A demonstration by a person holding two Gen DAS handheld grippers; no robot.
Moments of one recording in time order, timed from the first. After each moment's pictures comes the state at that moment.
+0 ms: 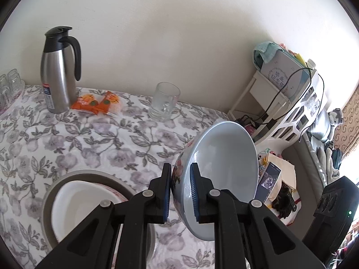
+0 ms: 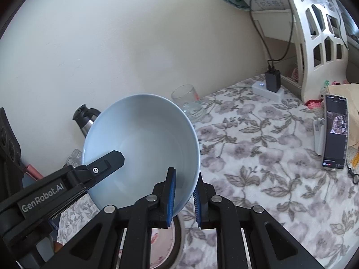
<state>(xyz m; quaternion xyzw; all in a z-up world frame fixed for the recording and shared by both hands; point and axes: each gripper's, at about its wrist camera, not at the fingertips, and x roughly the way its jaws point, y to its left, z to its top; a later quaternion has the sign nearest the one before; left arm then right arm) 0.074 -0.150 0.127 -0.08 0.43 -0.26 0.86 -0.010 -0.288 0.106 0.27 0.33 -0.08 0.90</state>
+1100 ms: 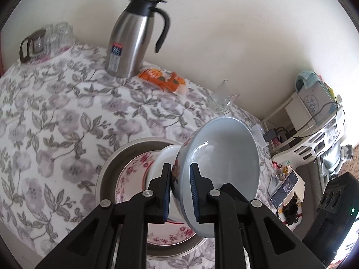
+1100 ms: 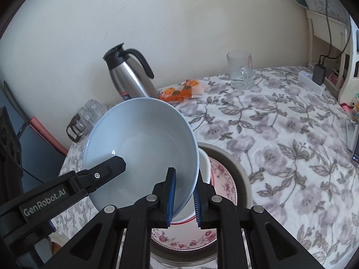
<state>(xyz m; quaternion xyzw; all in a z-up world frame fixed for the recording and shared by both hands) 0.067 -0.005 0.075 -0.17 0.48 -0.17 0.84 0.017 -0.156 0.076 0.18 0.42 -0.01 0.89</state>
